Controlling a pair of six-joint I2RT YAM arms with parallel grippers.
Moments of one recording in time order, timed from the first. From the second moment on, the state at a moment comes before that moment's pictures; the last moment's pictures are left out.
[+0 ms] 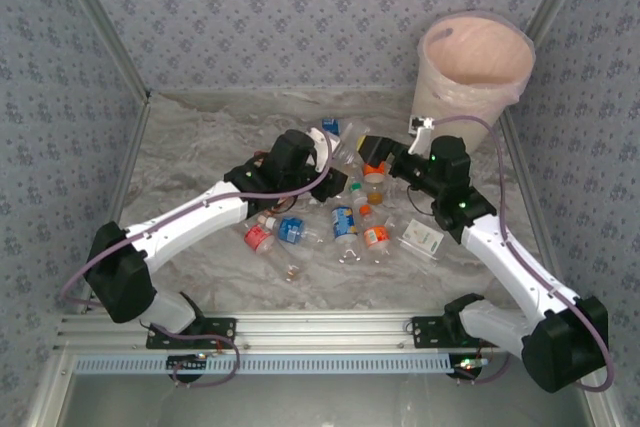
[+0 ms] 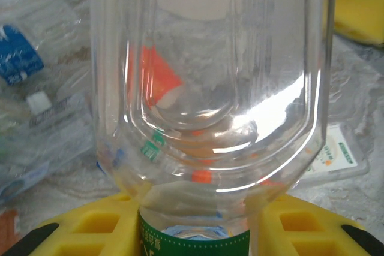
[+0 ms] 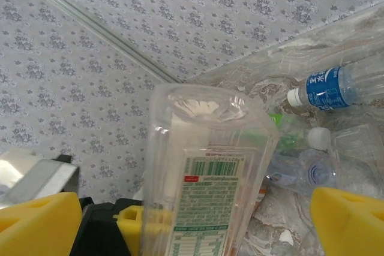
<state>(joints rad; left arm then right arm) -0.84 1.47 1.22 -0.32 0.11 -0.22 0.40 1.08 0.82 0.06 -0.35 0.74</state>
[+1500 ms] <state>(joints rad) -0.86 1.23 1.06 -0.19 -0.01 -0.32 0.11 1.38 1.46 -0.18 -0.26 0.51</state>
